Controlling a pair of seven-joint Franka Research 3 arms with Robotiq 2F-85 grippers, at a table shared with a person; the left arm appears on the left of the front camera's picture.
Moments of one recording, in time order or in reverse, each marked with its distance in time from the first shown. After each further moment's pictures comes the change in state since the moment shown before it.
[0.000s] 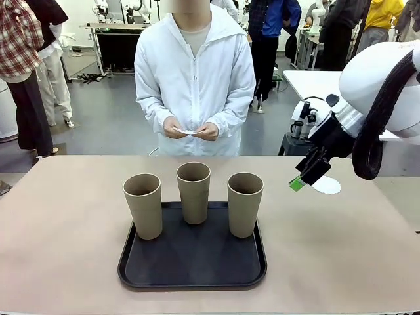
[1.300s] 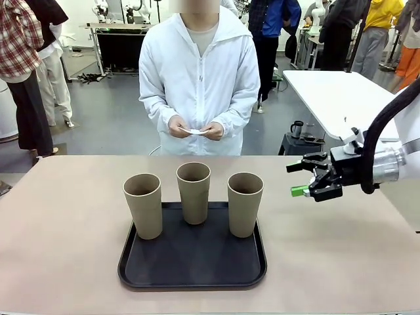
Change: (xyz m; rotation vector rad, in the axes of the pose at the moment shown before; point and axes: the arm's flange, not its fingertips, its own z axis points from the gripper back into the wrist) left arm 0.000 0.000 0.000 0.001 -0.001 0.000; right arm -0.089 -0.048 -0.067 0.205 -0.703 0.309
